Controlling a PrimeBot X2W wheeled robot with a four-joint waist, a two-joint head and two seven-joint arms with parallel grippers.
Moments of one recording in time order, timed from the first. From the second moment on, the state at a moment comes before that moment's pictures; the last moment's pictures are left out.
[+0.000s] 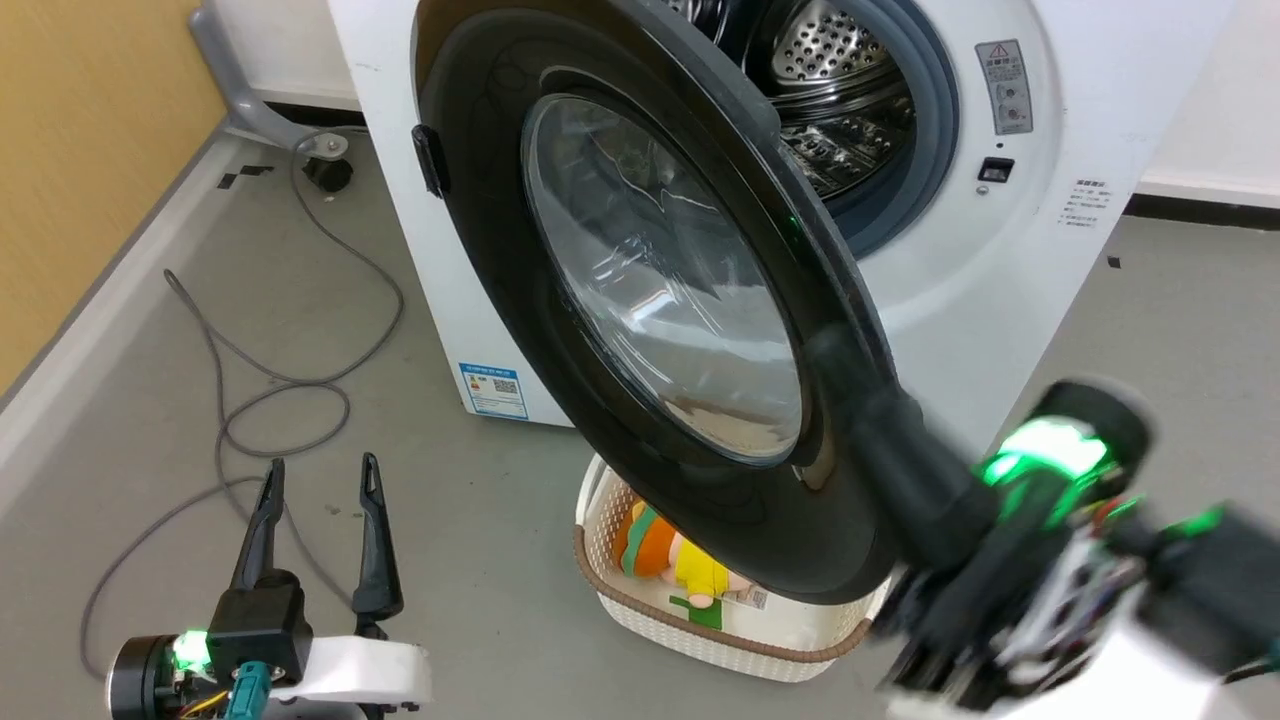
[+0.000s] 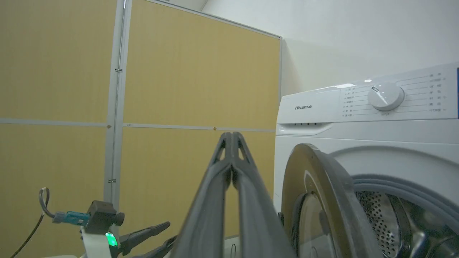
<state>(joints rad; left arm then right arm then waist) 0.00 0.11 -0.04 0.00 -0.05 0.16 -0.26 -0.31 -0.32 0.51 -0.40 0.51 0.13 -0.26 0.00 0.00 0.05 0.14</state>
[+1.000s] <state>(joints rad) -0.01 0.10 -0.05 0.01 -0.01 0.15 -0.26 -0.28 -0.43 0.65 0.13 0.38 0.13 -0.26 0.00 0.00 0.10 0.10</state>
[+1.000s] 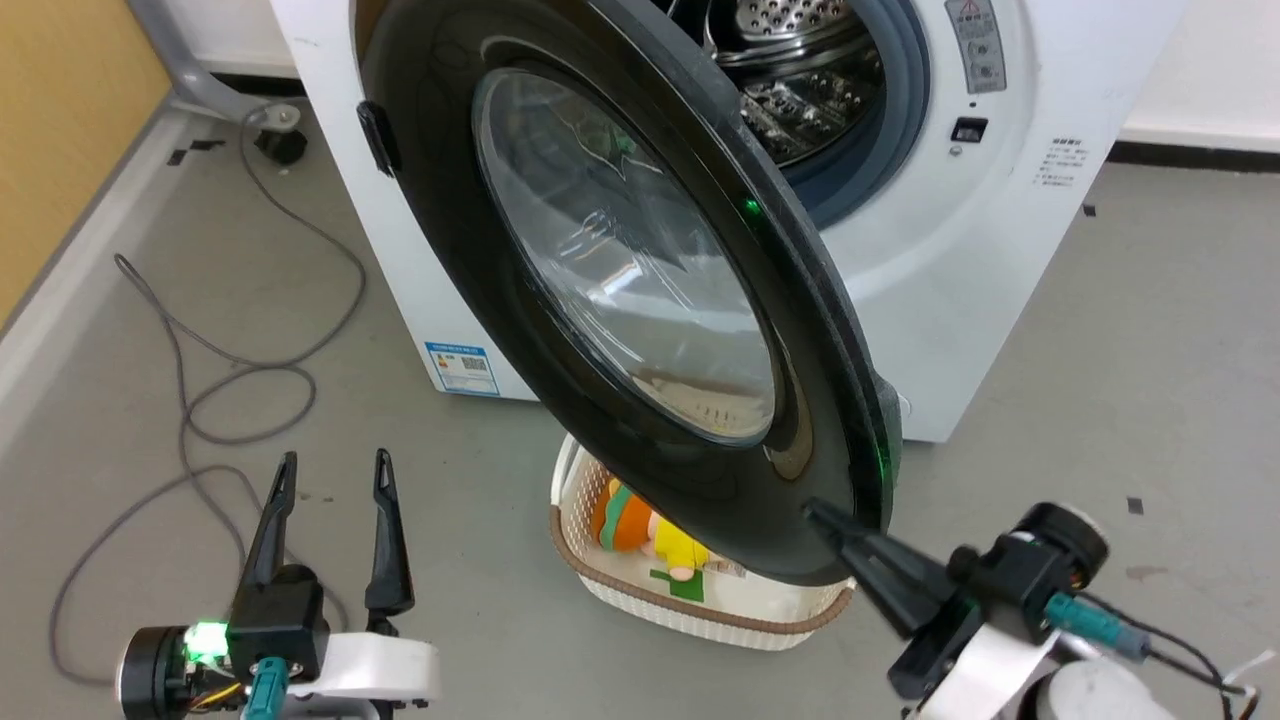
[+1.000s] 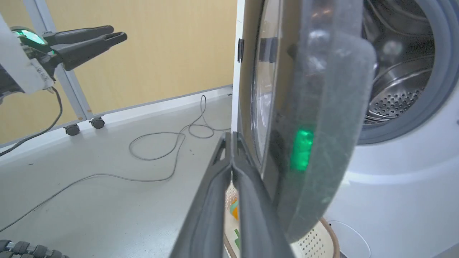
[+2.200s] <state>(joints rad) -0.19 0.07 -0.12 -0.02 -0.01 0.20 -0.26 -0.84 -0.43 0.25 0.65 0.32 0.13 -0.26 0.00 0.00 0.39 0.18</state>
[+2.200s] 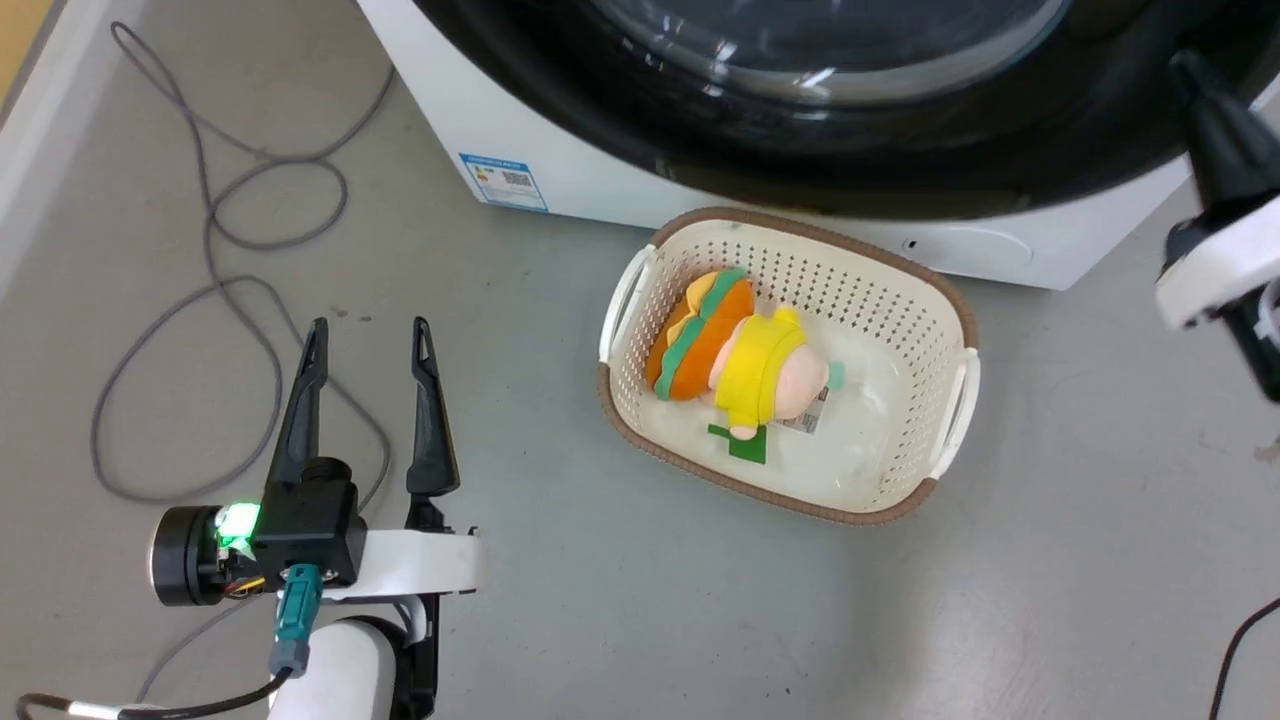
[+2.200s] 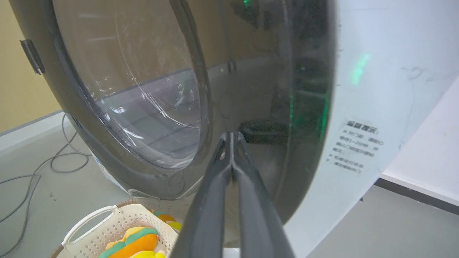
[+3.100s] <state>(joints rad) -0.18 0.08 -0.10 0.01 -0.01 0.21 -0.26 -0.76 -0.30 0.00 0.47 0.10 0.13 -0.26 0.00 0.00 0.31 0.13</state>
